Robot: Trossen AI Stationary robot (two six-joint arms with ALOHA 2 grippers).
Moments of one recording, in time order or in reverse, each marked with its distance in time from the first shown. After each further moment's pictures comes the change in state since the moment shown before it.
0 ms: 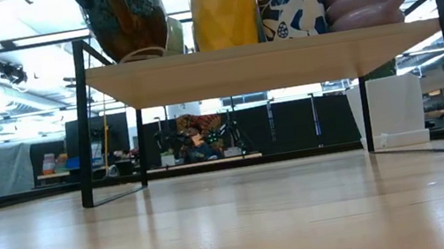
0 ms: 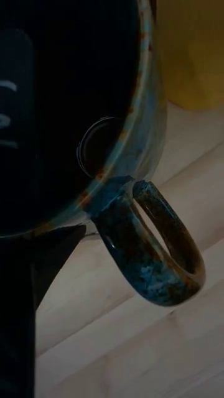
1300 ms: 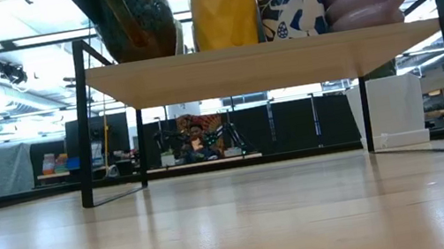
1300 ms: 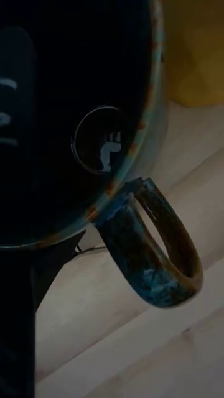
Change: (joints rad) left arm 0.003 0.058 0.000 -0.004 -0.029 0.045; right arm -0.001 0.000 0.000 0.009 0.000 -0.007
